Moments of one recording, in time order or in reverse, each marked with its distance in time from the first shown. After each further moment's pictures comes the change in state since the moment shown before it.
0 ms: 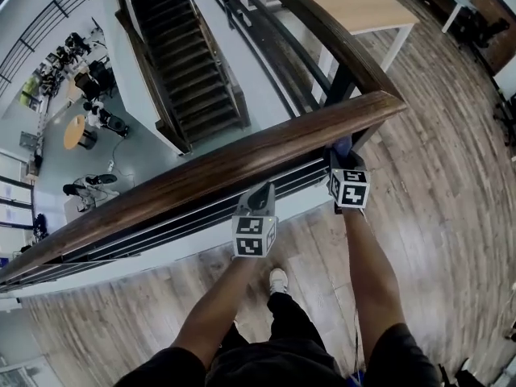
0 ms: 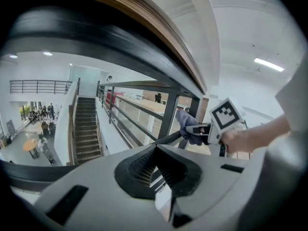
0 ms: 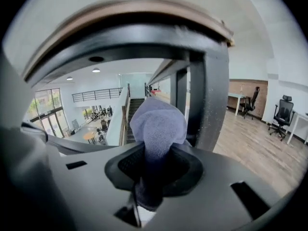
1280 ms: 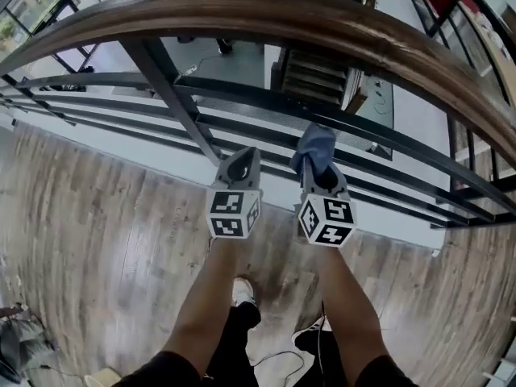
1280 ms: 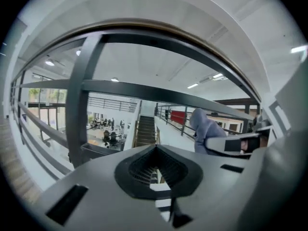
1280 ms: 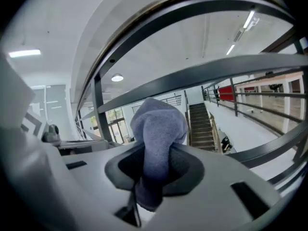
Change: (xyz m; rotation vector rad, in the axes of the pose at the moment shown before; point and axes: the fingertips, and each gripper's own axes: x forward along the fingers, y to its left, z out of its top) left arm -0.498 0.563 -0.287 -0.187 -0.267 0.600; right arm -0.086 0.866 -0.192 -0.065 -0.138 0.660
